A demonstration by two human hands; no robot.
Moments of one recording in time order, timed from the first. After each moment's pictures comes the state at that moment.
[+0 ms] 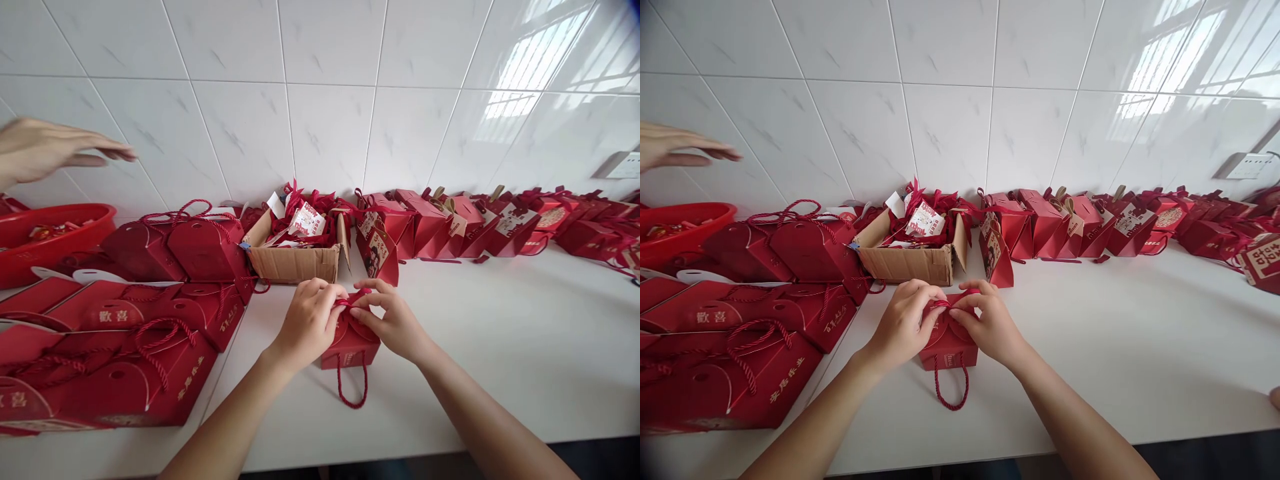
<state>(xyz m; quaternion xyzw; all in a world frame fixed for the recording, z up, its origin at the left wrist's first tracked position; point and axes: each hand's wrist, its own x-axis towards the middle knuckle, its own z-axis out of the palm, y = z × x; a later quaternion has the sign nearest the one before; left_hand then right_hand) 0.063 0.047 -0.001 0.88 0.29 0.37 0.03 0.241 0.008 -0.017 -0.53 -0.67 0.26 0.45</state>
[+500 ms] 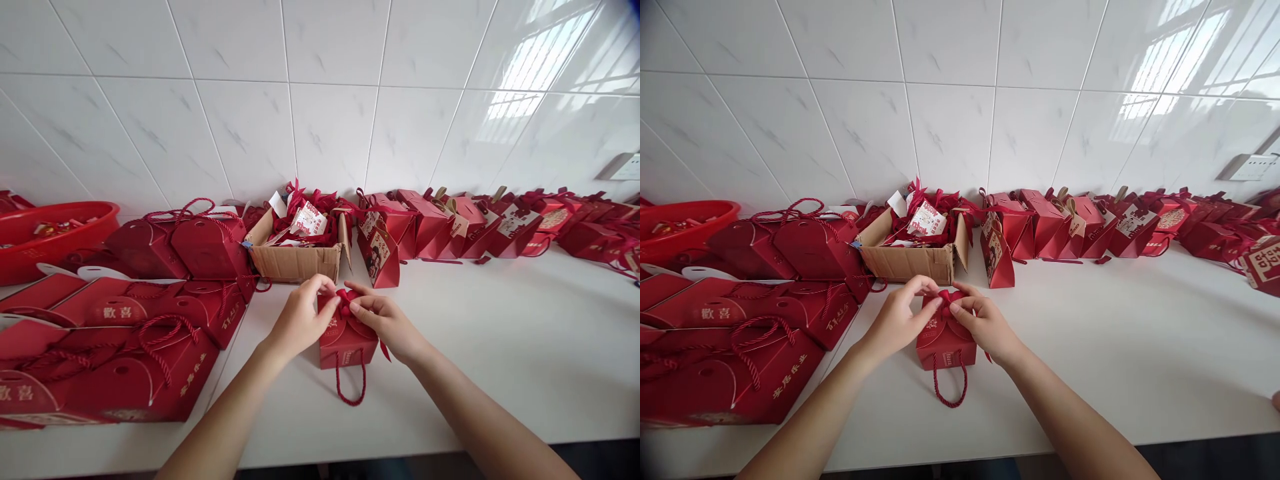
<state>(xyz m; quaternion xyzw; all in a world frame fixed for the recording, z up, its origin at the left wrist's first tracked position) 0.055 0.054 -0.001 0.82 0.36 0.37 0.25 0.233 0.009 -0.018 -0.46 -0.57 0.50 0.46</state>
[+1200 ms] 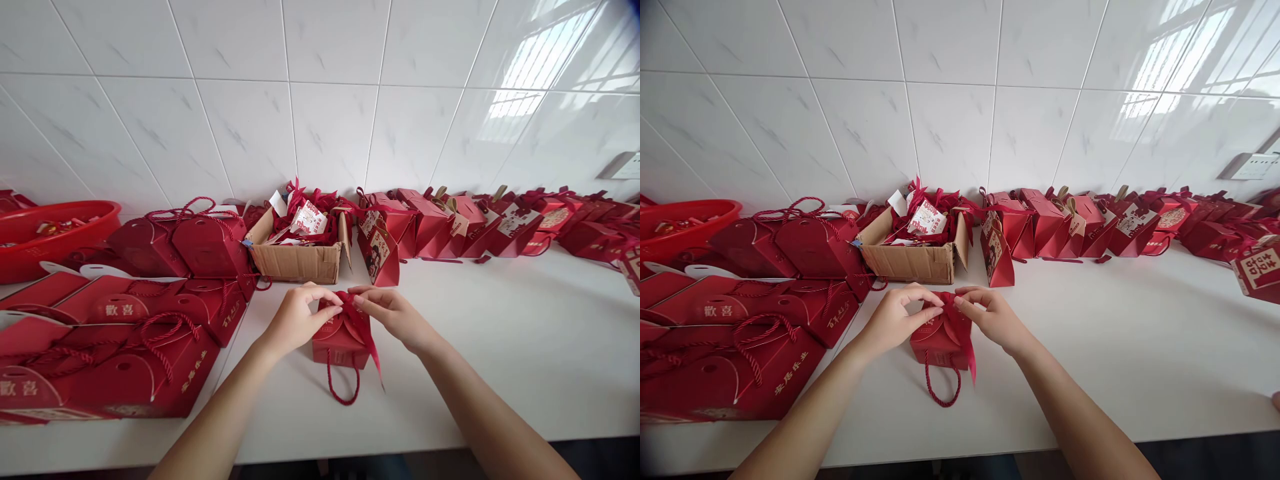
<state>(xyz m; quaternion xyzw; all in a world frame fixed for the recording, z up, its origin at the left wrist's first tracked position) 0.050 0.055 0.002 0.80 0.36 0.34 0.33 0.247 0.009 -0.006 -0.50 -0.60 0.47 0.42</state>
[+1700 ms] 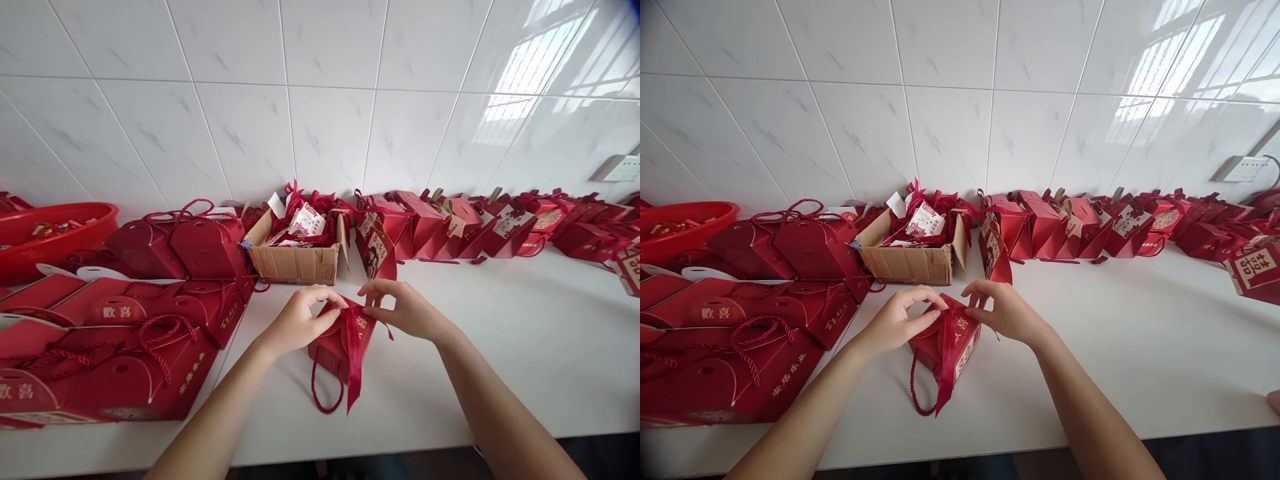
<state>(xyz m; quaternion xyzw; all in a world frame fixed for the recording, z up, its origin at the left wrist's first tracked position) 0.051 0.053 0.008 0.82 0.32 0.30 0.38 0.274 0.011 0.012 -0.53 -0.73 0.31 0.31</state>
